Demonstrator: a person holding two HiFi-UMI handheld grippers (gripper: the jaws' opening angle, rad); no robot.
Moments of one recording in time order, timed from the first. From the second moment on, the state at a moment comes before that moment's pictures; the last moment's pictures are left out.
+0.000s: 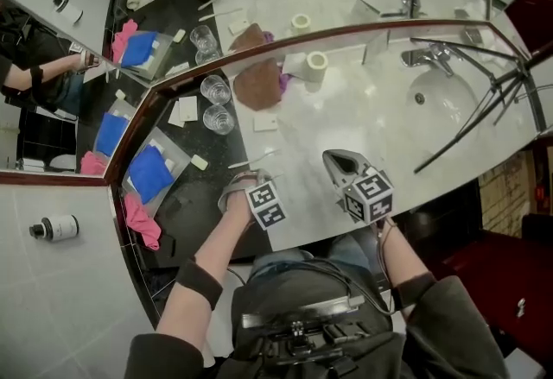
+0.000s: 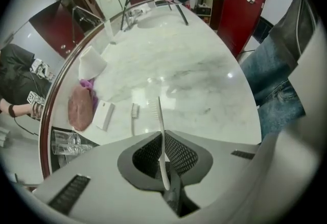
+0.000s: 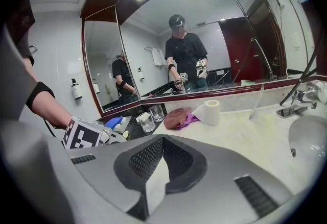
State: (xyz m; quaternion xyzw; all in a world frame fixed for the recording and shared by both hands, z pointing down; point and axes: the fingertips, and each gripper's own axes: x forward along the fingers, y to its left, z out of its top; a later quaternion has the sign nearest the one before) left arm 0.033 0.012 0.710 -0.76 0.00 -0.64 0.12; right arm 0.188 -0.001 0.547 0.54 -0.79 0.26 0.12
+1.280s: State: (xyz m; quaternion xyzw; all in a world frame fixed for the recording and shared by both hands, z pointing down) left arm 0.046 0.007 0.685 -0.82 0.08 -0.57 0.05; right arm 0.200 0.004 0.554 0.55 -0.78 0.27 0.13
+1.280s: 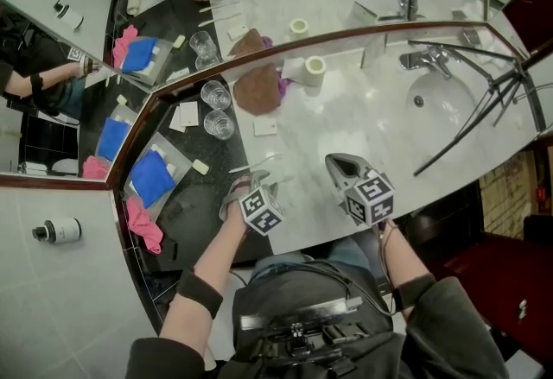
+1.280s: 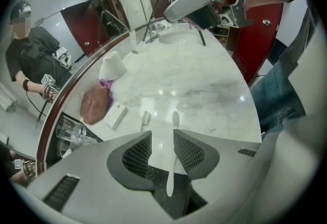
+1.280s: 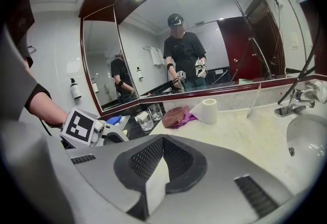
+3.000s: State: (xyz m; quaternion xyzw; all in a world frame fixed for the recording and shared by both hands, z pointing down) left arm -0.200 -0.054 0.492 -0.85 0.47 -0.14 -0.20; right arm 0.121 -0.044 0.521 0.50 -0.82 0.23 0.15
